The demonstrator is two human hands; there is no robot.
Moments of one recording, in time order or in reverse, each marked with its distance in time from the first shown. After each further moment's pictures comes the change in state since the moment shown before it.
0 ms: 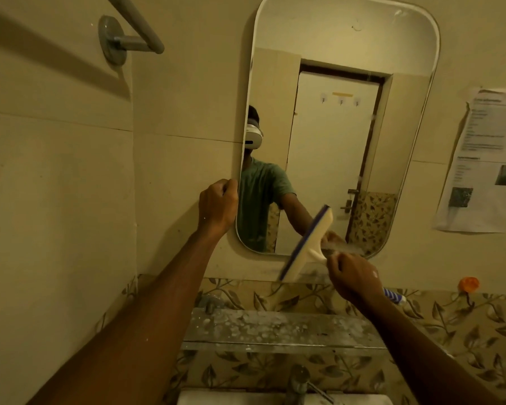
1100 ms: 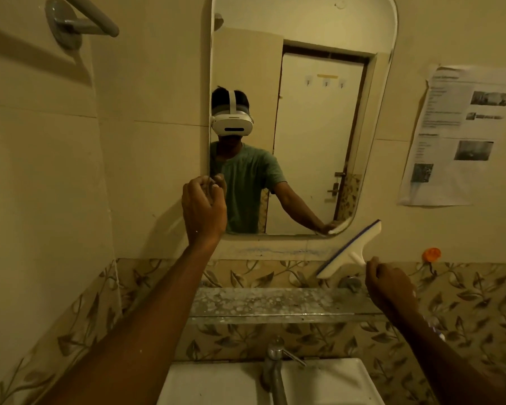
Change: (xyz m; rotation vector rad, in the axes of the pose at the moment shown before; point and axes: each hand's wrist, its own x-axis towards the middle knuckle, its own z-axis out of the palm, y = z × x) left_hand -0.060 0.001 0.030 0.091 0.217 0.068; right_hand -0.074 0.116 -0.026 -0.170 -0.103 0.162
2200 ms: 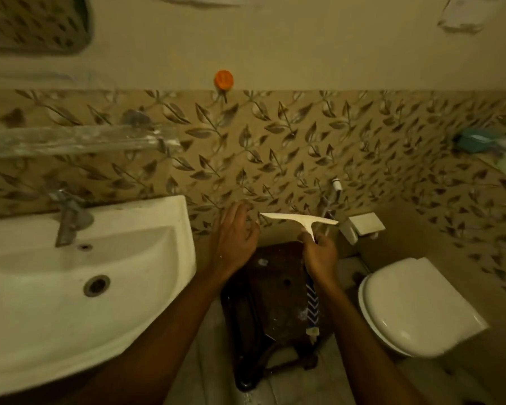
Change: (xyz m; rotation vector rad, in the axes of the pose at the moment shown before) left_hand -0.548 0.137 0.216 0.095 -0.859 0.071; right_hand -0.267 0.340 -0.021 0.908 -0.121 0.869
